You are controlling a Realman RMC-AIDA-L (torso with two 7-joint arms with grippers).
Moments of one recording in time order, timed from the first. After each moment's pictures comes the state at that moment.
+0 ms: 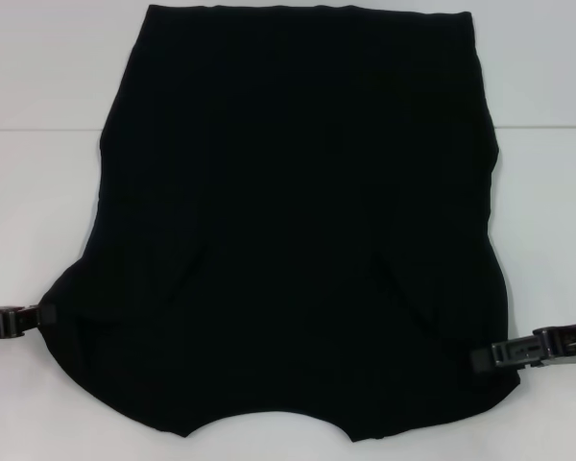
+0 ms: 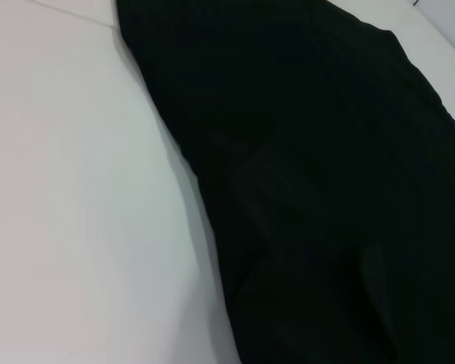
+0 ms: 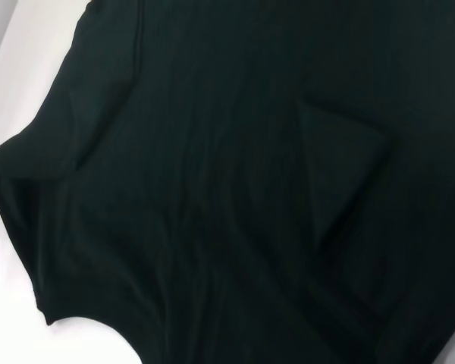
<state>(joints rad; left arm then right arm) -0.47 -2.06 0.24 0.81 2.48 1.46 -1.91 0.65 1.93 -0.71 -0.53 -2.40 -1.51 2.24</state>
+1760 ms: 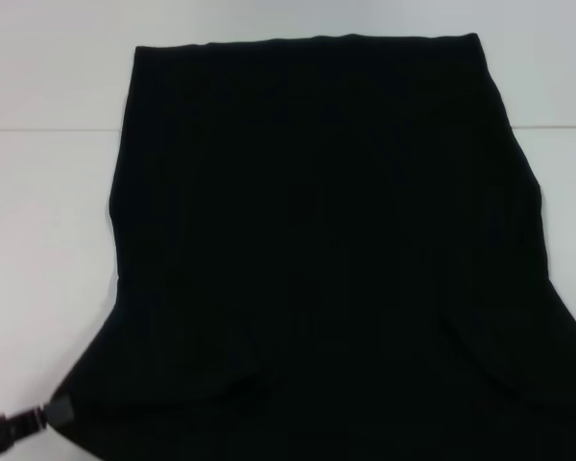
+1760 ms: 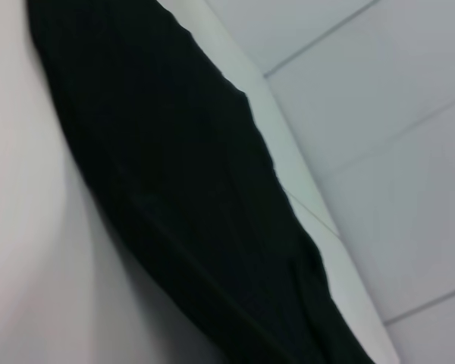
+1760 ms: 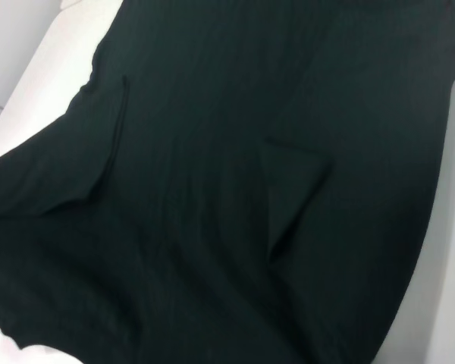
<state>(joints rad) -0.27 -2.12 0.01 0.80 2.41 1.94 -1.87 0.37 1.84 -0.46 -0.54 -2.42 -1.69 1.84</state>
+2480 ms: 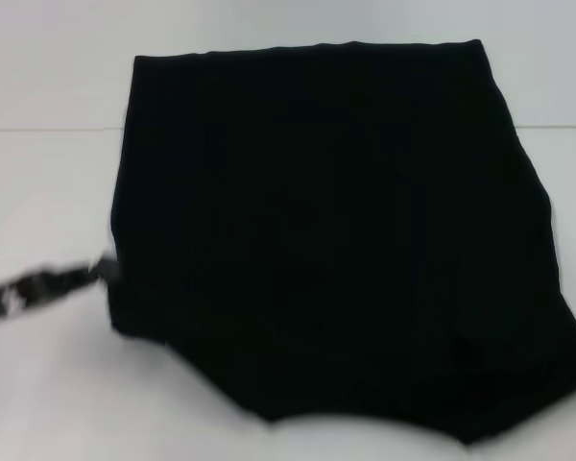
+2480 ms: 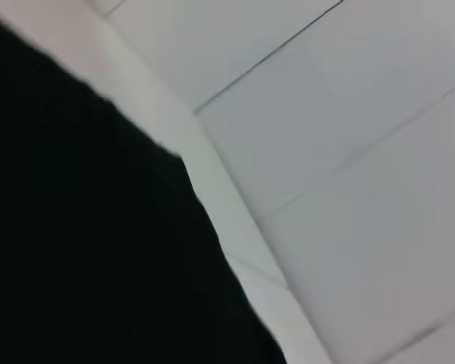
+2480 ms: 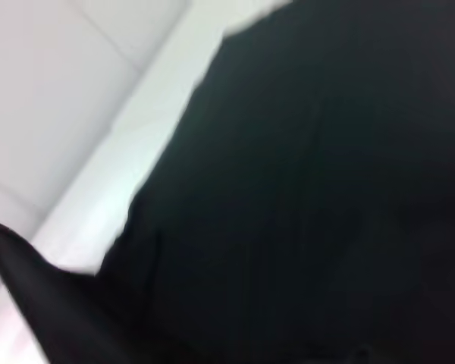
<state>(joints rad) -0.50 -2.03 0.00 0.60 2.37 1.80 -1.91 0.45 1.83 -0.23 -0.54 -2.42 -1.74 1.79</state>
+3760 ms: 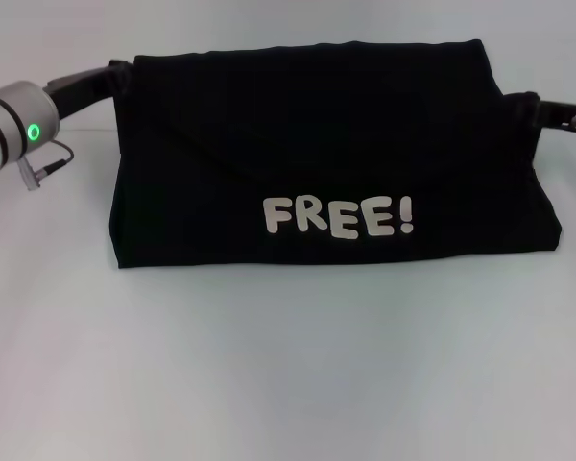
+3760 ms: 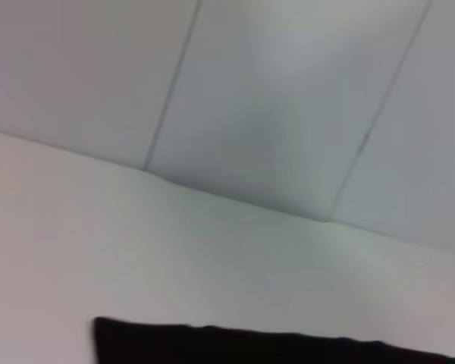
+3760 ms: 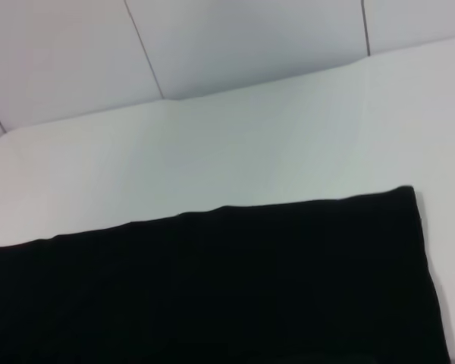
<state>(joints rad) -0.93 -1.99 0.01 0.26 2.11 0.69 -1.44 0.91 1.95 -0.24 -0.31 -2.32 -0.70 1.76</state>
